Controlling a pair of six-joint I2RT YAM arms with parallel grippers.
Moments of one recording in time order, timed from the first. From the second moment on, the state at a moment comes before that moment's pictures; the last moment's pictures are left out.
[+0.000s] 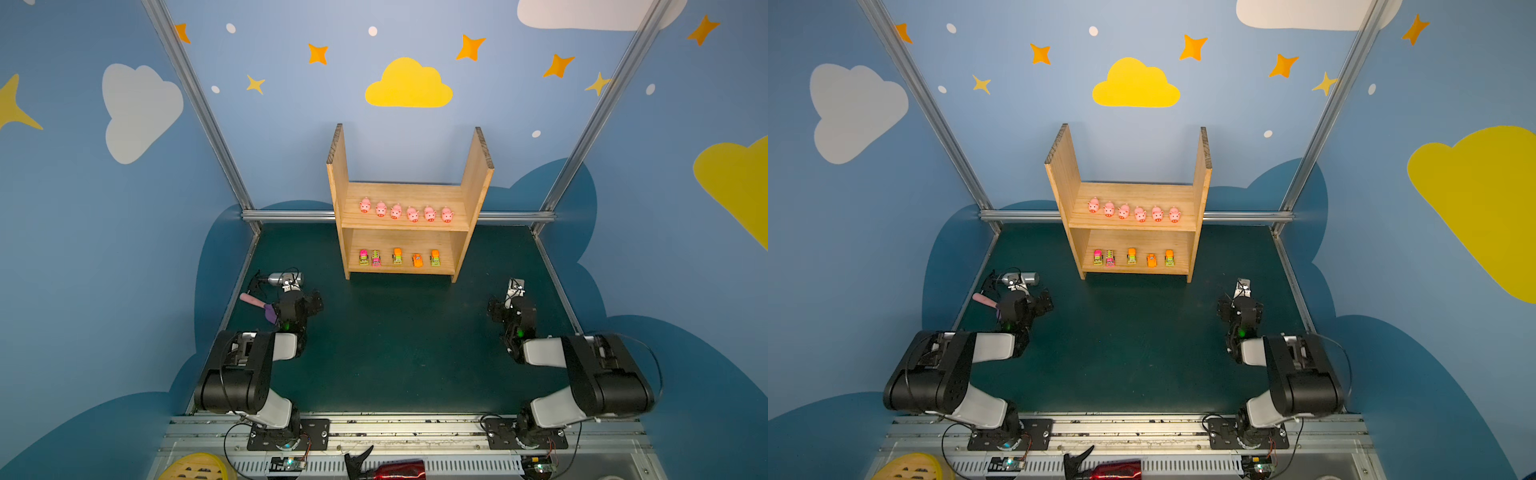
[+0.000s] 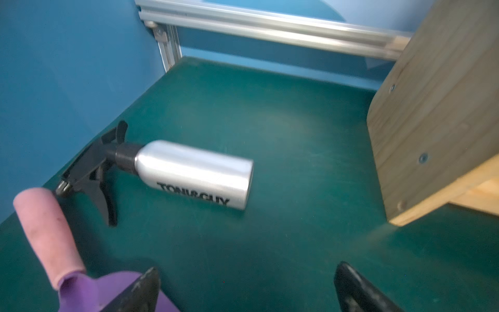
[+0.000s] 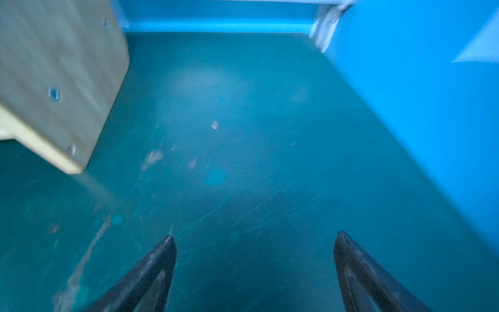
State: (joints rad) left arm 0.01 1.53 0.40 0.69 -0.20 -0.19; right arm 0.09 1.54 0.35 0.73 0.20 0.01
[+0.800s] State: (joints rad) left arm 0.01 1.53 0.41 0.68 -0.16 -0.19; right arm 0.05 1.54 0.38 0.74 0.01 0.01
